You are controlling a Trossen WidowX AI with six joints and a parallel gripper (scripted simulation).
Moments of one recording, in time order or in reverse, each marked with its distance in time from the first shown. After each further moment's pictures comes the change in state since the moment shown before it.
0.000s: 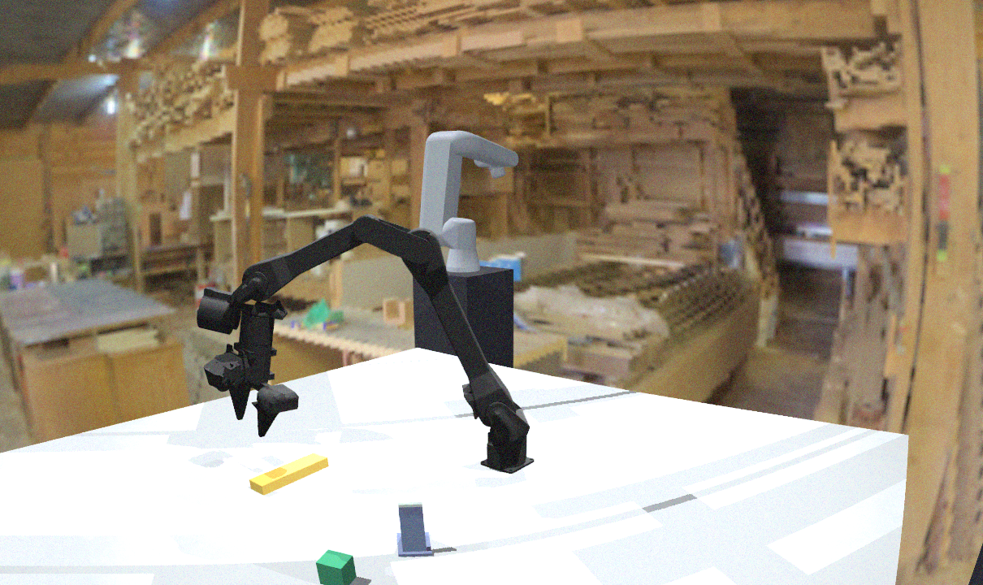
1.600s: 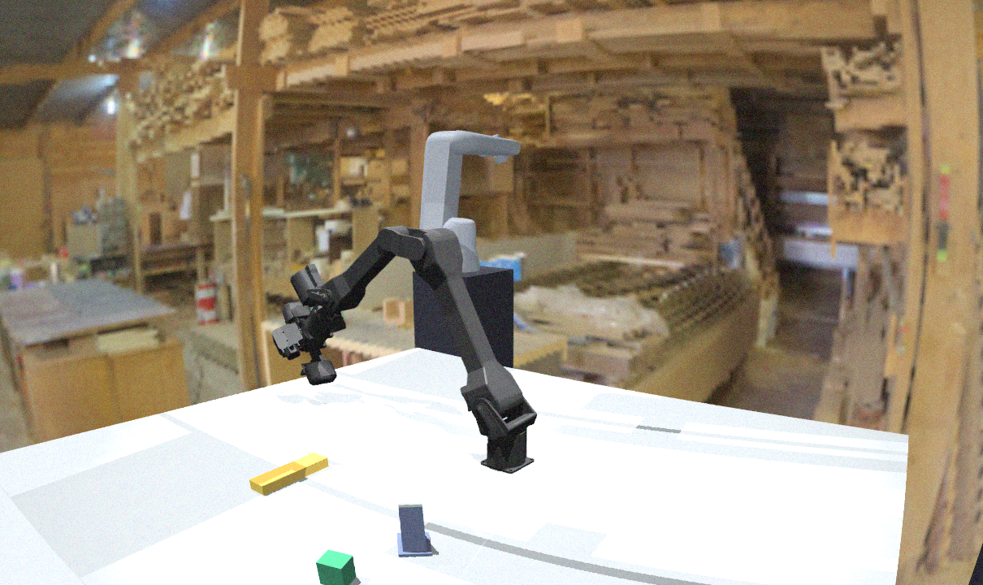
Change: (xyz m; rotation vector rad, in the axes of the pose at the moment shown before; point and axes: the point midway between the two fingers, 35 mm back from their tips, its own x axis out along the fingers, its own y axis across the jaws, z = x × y) arm 0.000 -0.209 -0.293 0.137 0.195 -0.694
